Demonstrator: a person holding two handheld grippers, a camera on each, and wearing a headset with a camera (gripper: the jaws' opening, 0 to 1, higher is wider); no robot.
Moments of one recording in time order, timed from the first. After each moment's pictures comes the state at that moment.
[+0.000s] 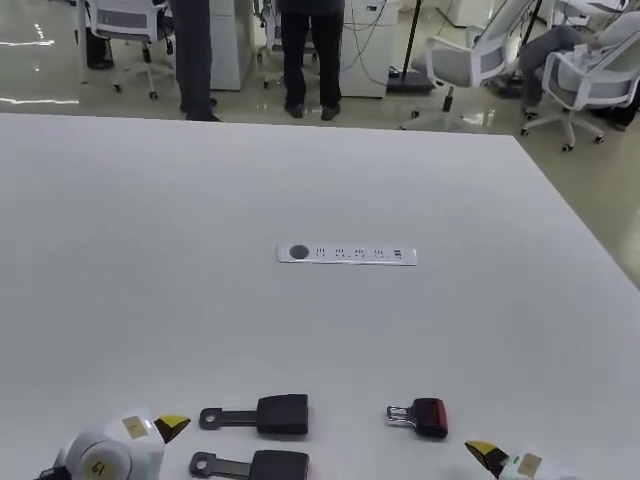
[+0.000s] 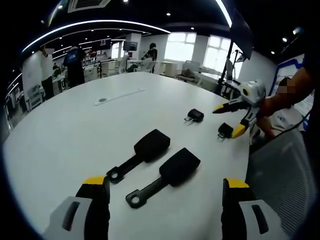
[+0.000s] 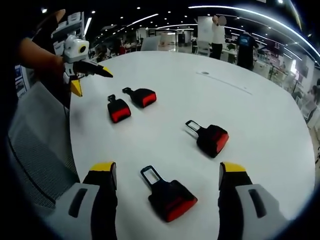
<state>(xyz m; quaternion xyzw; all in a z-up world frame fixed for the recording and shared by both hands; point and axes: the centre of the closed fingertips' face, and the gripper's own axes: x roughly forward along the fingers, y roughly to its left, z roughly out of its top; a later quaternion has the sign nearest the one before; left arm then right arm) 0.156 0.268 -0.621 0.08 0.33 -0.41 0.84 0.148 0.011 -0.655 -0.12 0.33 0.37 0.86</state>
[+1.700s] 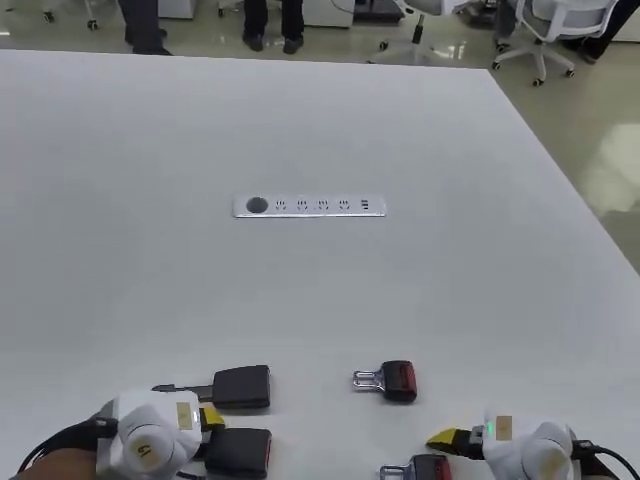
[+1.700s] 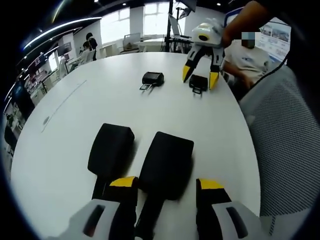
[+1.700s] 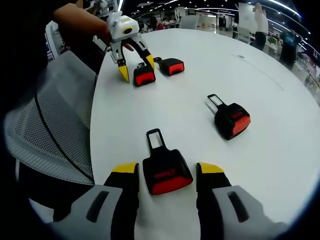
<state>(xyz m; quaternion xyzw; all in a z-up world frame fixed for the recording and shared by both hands) 0.162 0.213 -0.685 0.29 0.33 -0.58 0.69 0.125 -0.010 -0.688 -0.18 0.39 0.50 0.75</state>
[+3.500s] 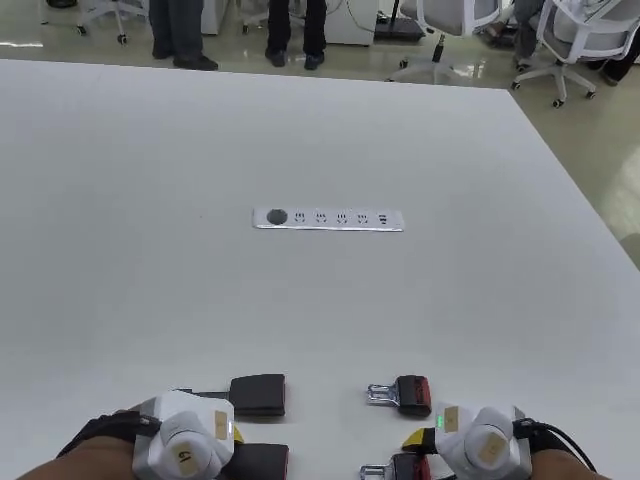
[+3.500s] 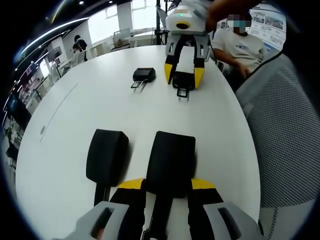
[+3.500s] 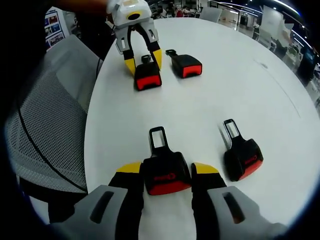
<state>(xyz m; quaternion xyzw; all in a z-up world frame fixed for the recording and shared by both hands) 0.157 0.213 -0.691 0.31 0.36 -0.58 0.66 0.147 0.035 -0.692 -0.26 0.41 0.54 0.69</state>
